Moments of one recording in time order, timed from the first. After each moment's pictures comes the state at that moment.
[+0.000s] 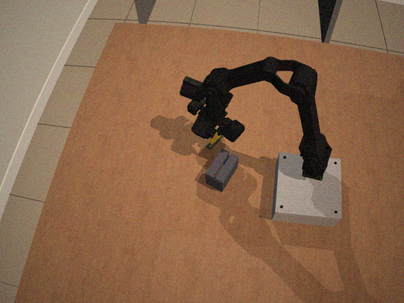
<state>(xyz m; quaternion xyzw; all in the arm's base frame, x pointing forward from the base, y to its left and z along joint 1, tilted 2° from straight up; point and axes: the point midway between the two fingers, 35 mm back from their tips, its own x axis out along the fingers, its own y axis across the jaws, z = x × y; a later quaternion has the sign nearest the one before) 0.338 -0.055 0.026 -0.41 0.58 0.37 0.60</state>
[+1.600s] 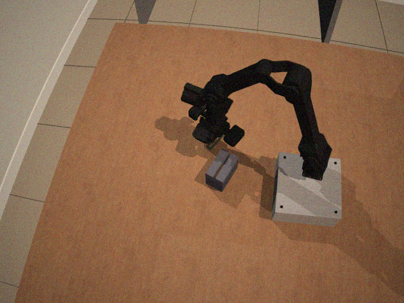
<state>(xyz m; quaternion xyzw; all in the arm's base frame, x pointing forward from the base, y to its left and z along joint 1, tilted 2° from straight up) 0.337 -0.055 -0.003 -0.41 0.58 0.37 0.60</state>
